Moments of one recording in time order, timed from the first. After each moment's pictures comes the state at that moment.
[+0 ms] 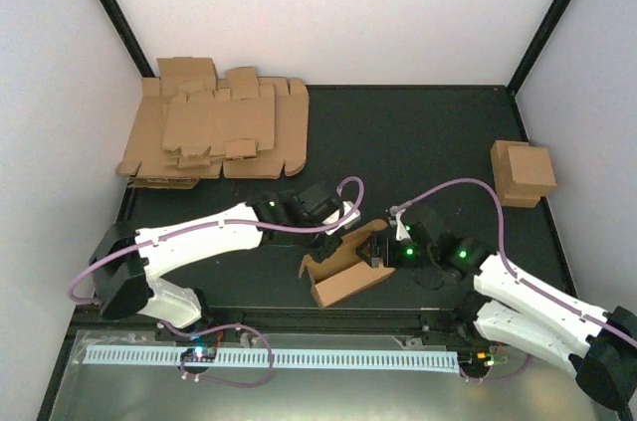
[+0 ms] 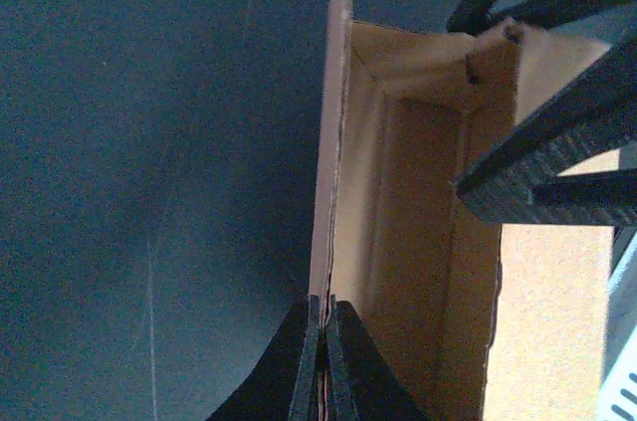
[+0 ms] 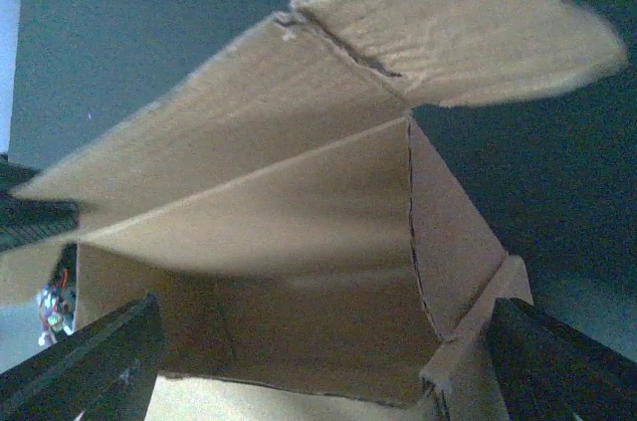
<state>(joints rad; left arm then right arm) -1.05 1.43 1.08 -0.71 0.08 -0.16 0.79 0.84 0.47 -0.47 -0.28 0.79</state>
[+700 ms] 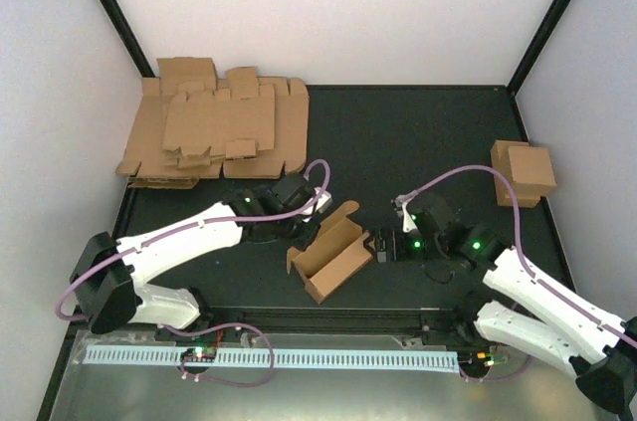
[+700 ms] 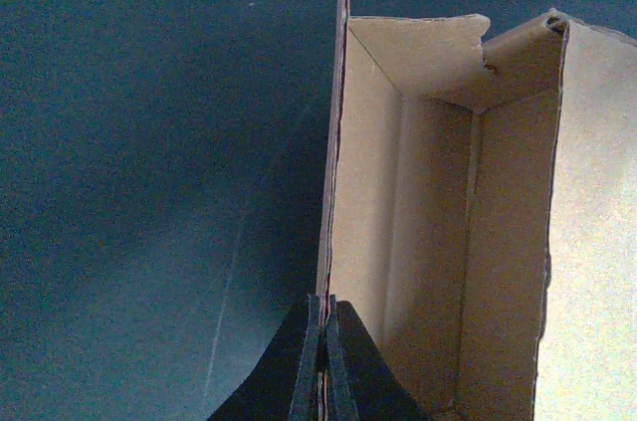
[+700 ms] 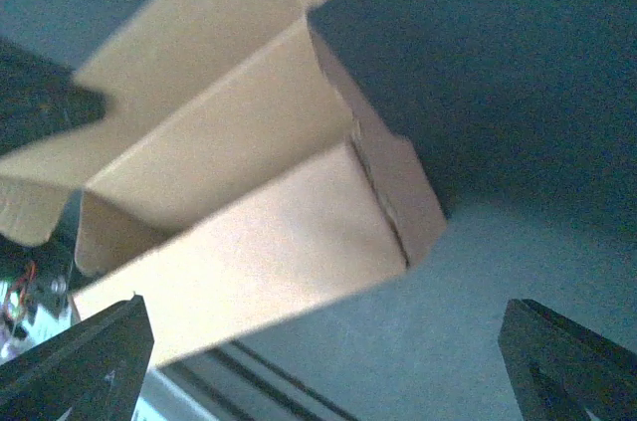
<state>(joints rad) -0.90 1.33 0.97 -0.68 0.09 -0.27 0.77 0.83 0.69 -0.73 -0.14 0.65</state>
